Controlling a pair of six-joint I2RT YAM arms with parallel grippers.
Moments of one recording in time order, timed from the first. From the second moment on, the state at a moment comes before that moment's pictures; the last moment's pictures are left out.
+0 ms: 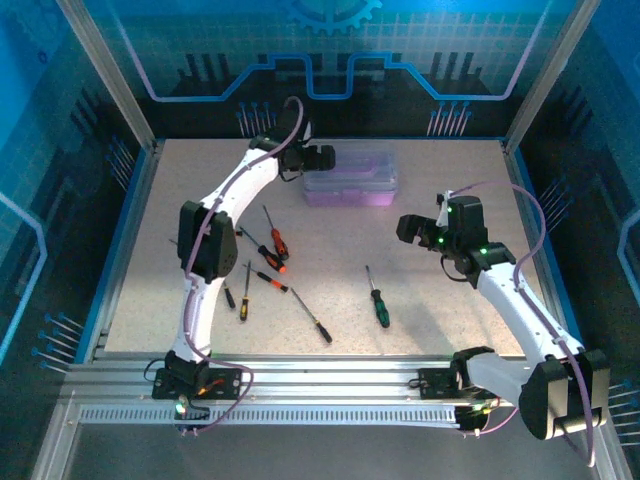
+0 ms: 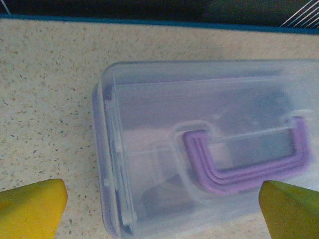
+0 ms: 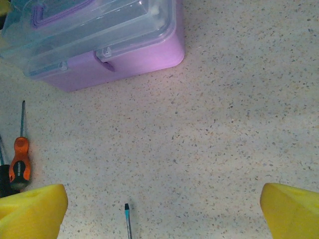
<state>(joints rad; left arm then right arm) -0.35 2.29 2.15 -0.72 0.04 -0.37 0.18 1.09 0.81 -0.44 -0.12 0.42</state>
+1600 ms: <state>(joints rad) -0.55 2.00 1.97 -0.75 0.06 -0.45 0.17 1.44 1.00 -0.36 -0.09 0.51</state>
